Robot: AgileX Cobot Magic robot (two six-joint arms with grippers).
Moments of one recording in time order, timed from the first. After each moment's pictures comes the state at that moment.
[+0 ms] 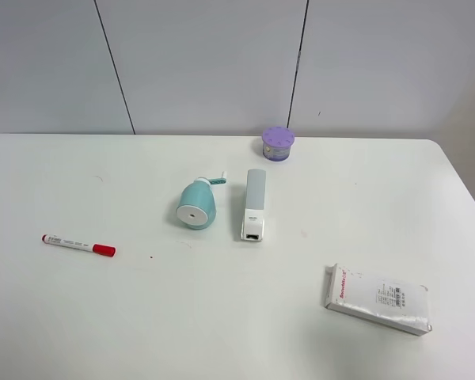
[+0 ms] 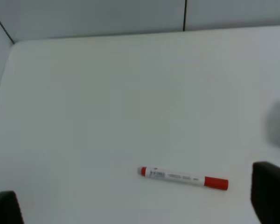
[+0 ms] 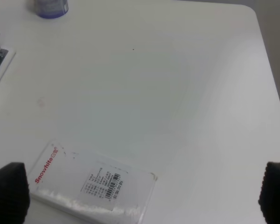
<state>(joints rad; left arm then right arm) -0.02 0.63 -0.98 0.11 1.04 -0.06 0.04 0.00 -0.49 0.00 1.07 0.00</state>
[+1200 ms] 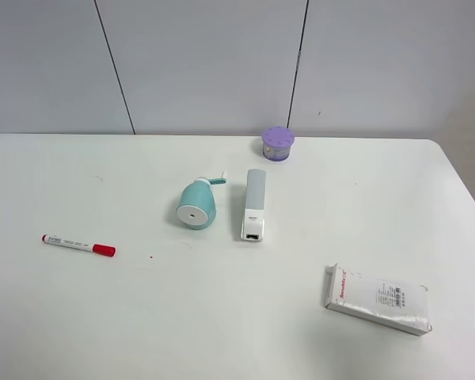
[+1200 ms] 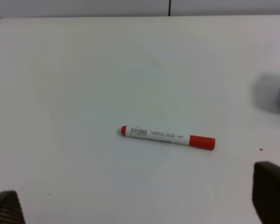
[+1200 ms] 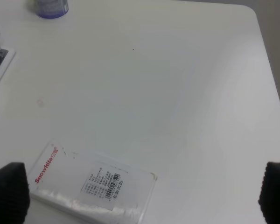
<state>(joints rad) -0.02 -0.01 -0.51 0.06 1.05 -0.08 0.04 0.00 -0.49 0.00 1.07 0.00</state>
